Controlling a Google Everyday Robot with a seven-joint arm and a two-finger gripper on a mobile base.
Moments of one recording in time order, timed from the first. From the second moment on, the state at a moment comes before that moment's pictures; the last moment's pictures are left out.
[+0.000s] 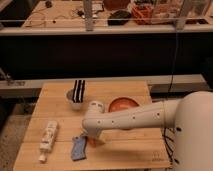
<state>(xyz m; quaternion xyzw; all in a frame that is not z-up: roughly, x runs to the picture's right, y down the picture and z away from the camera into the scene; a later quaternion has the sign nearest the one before) -0.073 0.267 0.810 -0.22 -0.24 -0.54 0.78</state>
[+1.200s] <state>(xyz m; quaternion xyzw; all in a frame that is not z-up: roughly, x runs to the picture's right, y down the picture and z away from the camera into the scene) -0.062 0.247 0.794 -0.21 -0.24 -0.53 0.79</state>
